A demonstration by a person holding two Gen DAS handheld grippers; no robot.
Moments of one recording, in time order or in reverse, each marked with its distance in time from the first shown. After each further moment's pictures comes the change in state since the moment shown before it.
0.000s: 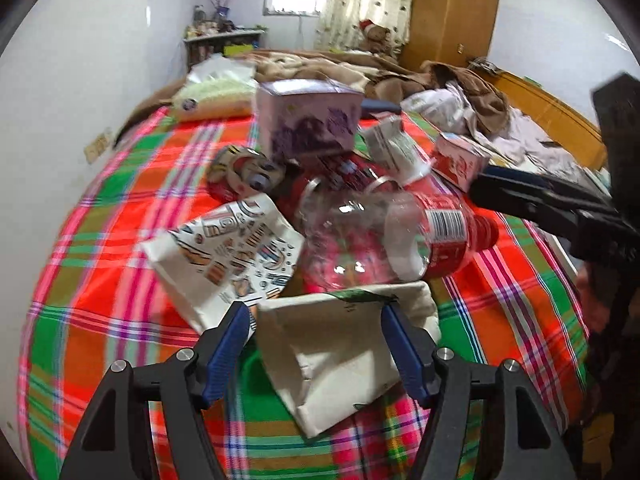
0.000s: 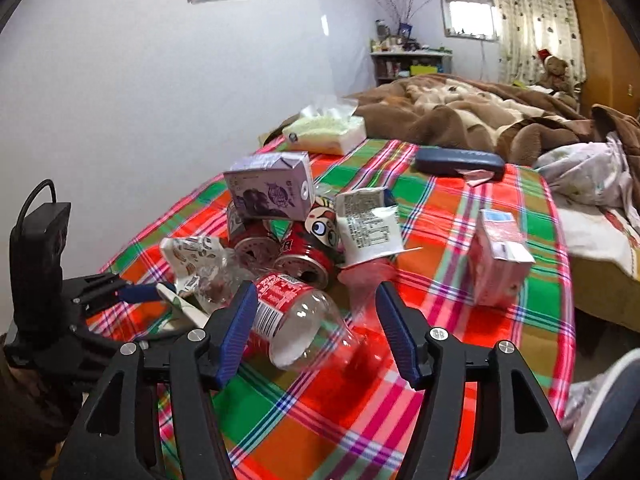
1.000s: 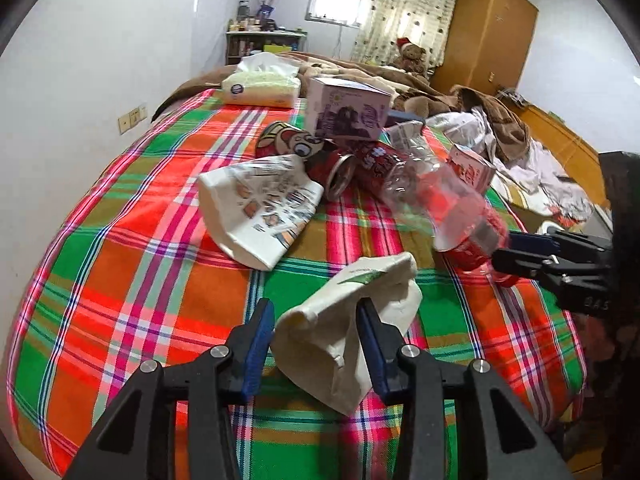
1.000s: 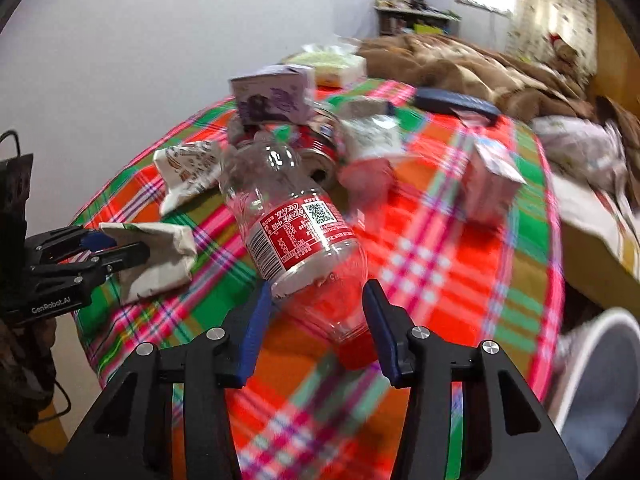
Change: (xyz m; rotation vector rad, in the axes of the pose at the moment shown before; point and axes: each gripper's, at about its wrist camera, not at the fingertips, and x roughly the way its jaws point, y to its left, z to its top) left arm -0.040 0.006 -0.043 -0.145 -0.045 0.040; right arm -0.031 0.002 -0.045 -0.004 0.182 -0.037
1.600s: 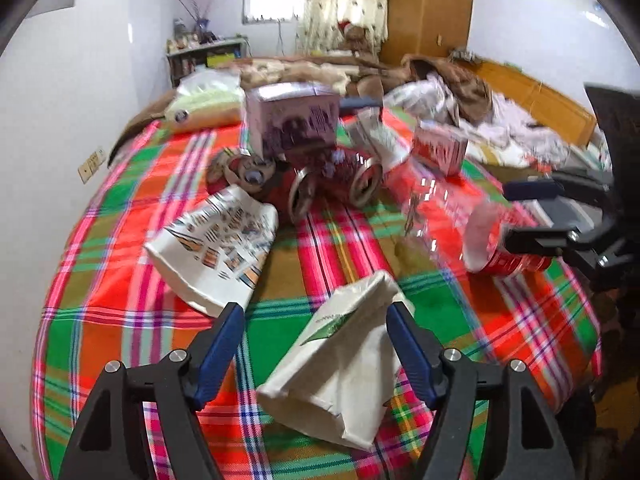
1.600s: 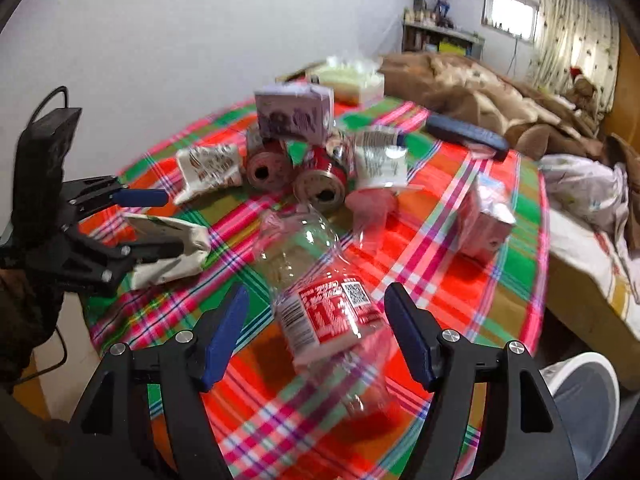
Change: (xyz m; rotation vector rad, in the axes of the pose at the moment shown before) left arm 0.022 -0.013 0.024 0.230 0.038 -0.048; right arm 0.010 0.007 0.023 -0.153 0.009 -0.009
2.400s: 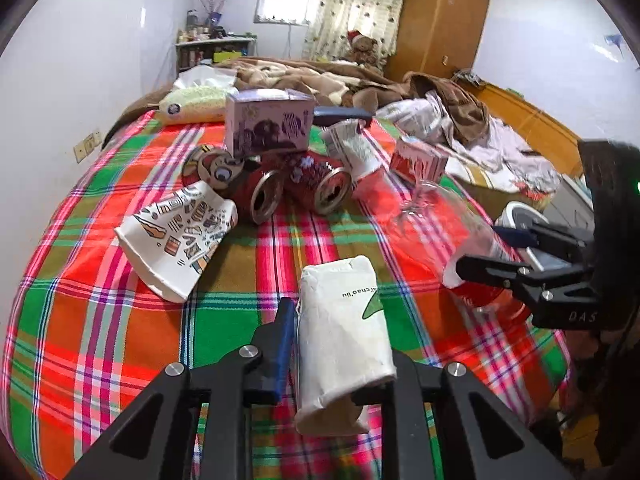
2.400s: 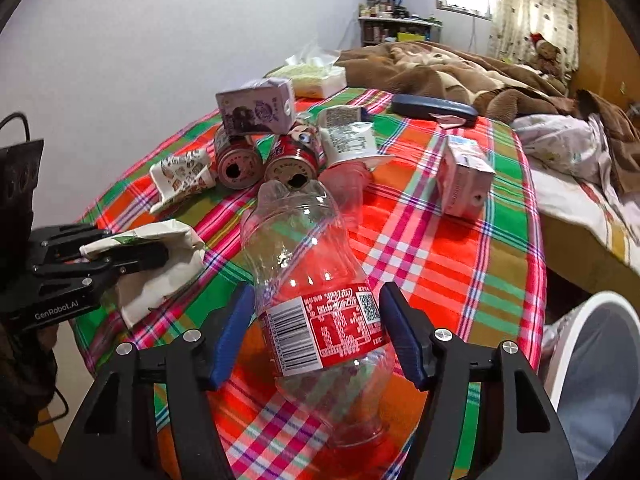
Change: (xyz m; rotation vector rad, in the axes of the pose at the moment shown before) left arm -0.016 -0.023 -0.001 -0.113 -0.054 -0.051; right arm -0.016 -0.007 -0.028 0.179 -0.083 -0.032
